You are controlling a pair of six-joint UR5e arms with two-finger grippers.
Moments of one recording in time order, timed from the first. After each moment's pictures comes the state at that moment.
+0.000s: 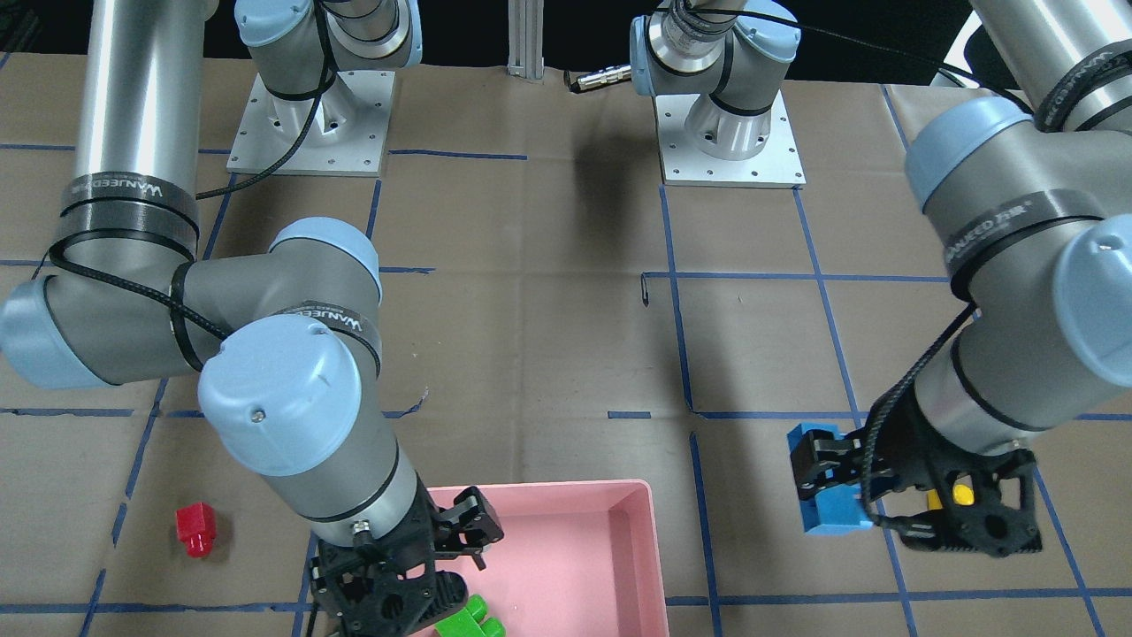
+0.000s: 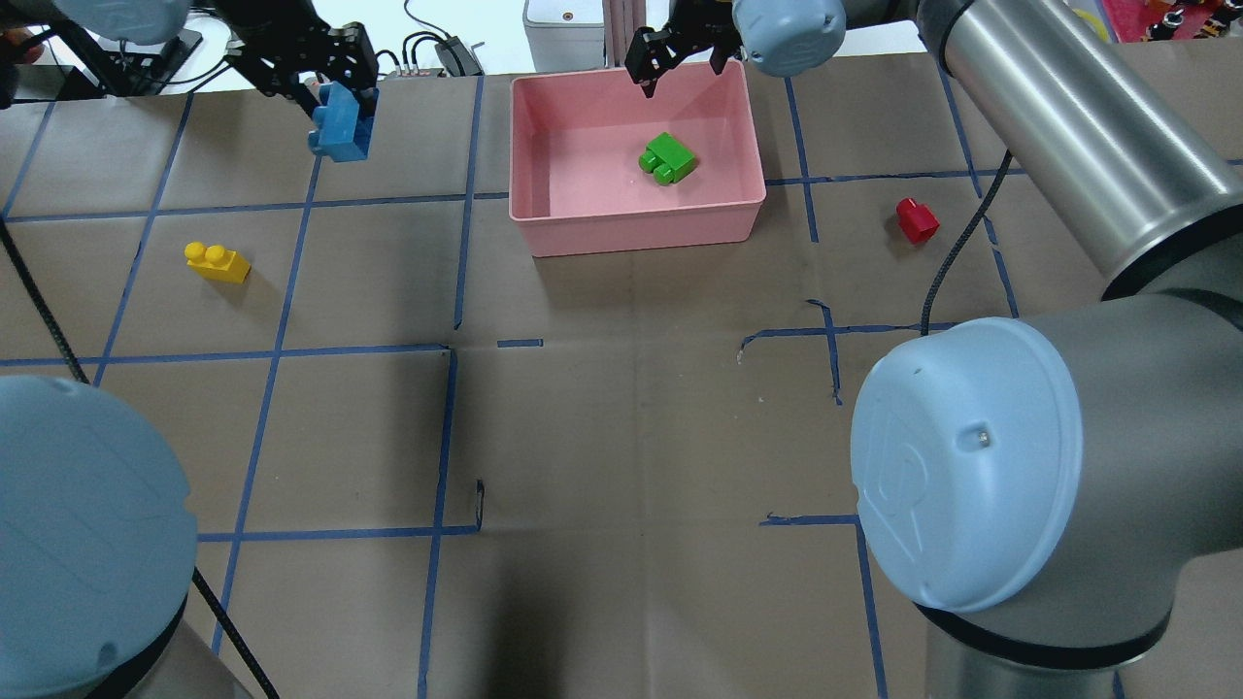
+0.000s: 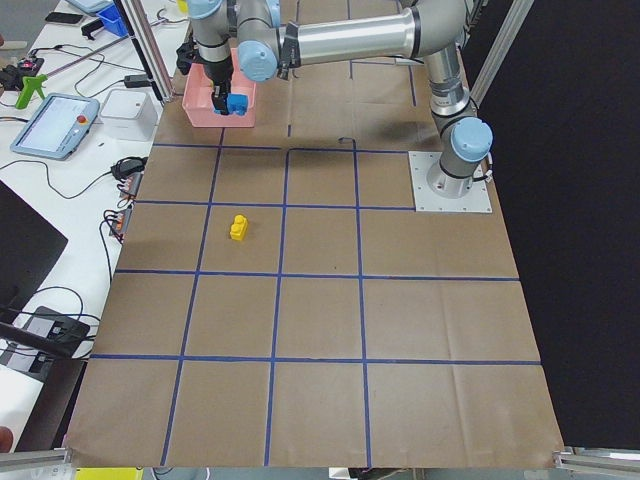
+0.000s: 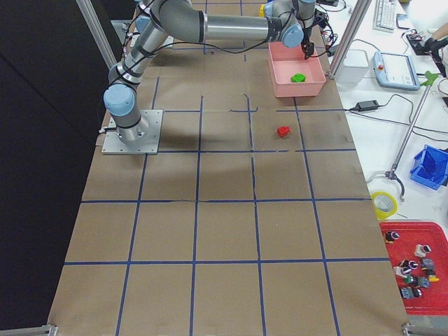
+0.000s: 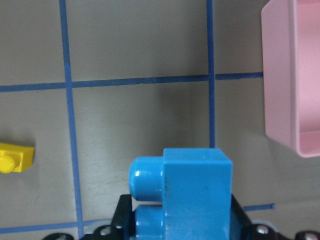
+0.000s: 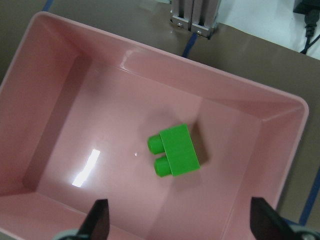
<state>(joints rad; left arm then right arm) -1.50 -2.11 -1.08 -1.46 1.49 0.08 1.73 -0.87 1.01 -1.96 -1.46 -0.22</state>
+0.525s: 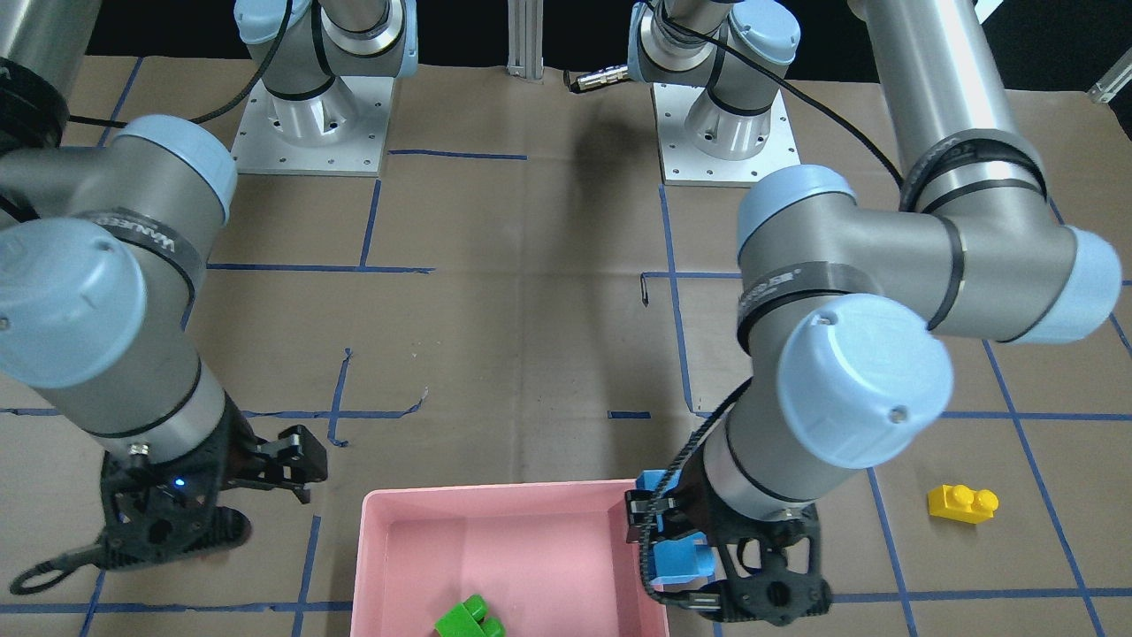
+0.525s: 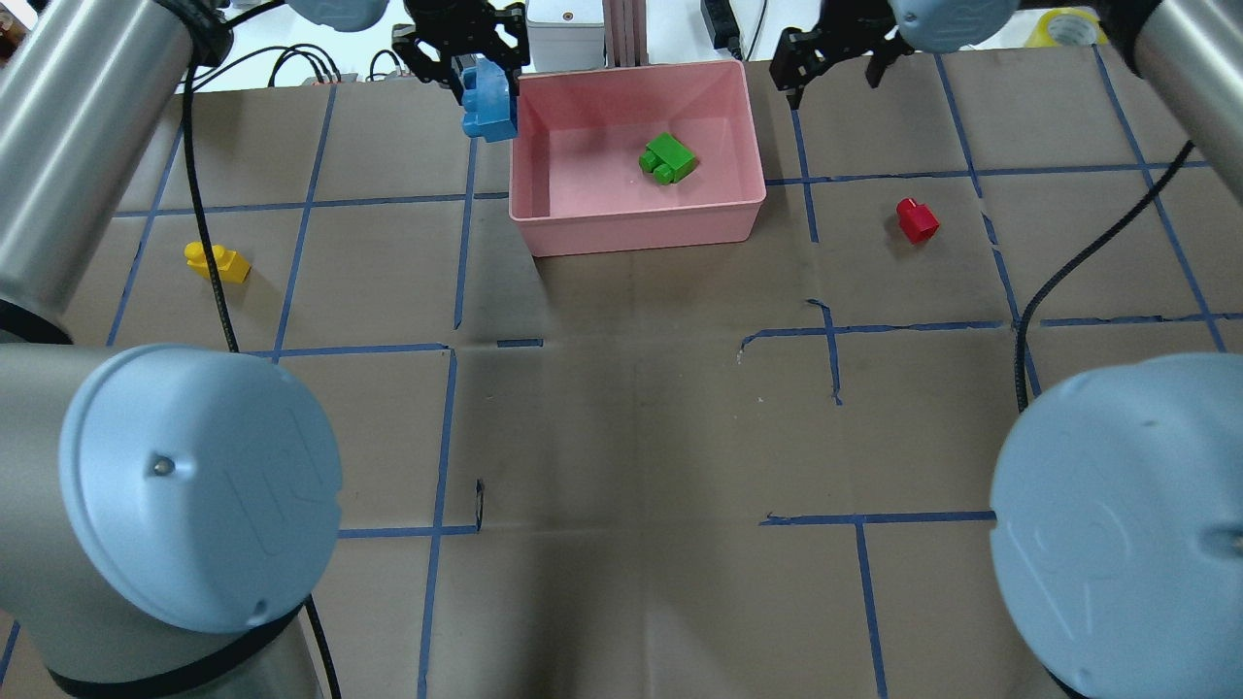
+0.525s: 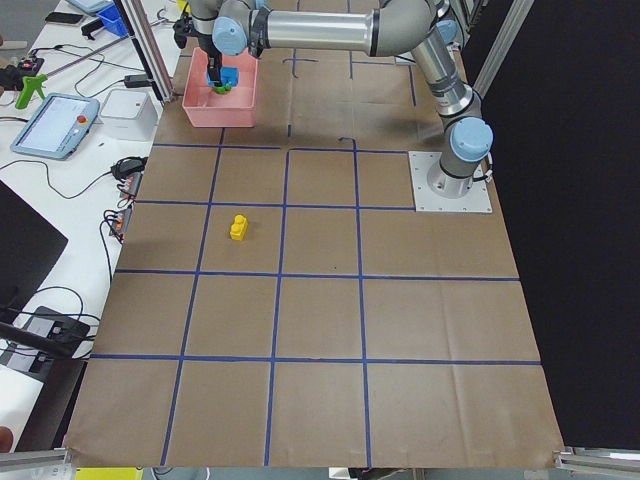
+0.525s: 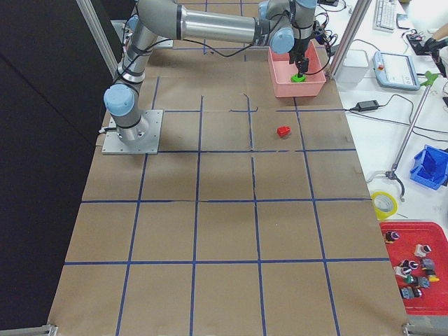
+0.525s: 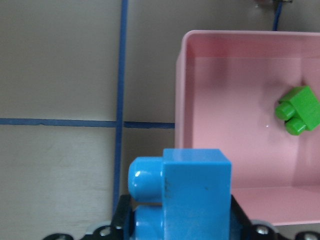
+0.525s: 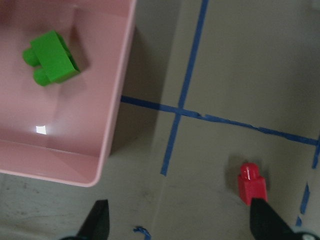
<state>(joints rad) -1.70 -2.27 -0.92 -1.44 1.49 -0.20 1.54 -1.09 1.26 -1.84 -1.59 -0.23</state>
